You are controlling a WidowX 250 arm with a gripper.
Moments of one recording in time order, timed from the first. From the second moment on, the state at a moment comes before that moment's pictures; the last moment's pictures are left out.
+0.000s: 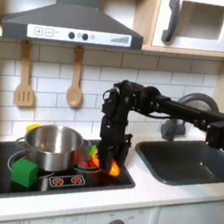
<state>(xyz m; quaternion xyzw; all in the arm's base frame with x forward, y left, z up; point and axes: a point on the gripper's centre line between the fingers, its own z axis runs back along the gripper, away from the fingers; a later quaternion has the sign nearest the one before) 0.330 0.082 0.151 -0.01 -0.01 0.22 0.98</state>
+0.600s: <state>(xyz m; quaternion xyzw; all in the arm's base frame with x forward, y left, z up) 0.324 0.078 0.154 -0.01 -0.01 0.22 0.98</state>
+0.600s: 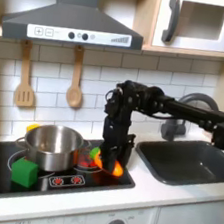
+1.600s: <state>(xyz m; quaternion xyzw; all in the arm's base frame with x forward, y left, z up) 0.331 0.081 0.163 -0.01 -0.02 0.22 0.97</state>
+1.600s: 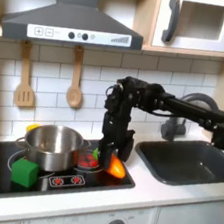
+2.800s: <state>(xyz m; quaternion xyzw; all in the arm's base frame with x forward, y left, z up) 0.336 0.080 0.147 -0.01 0.00 0.22 0.98</state>
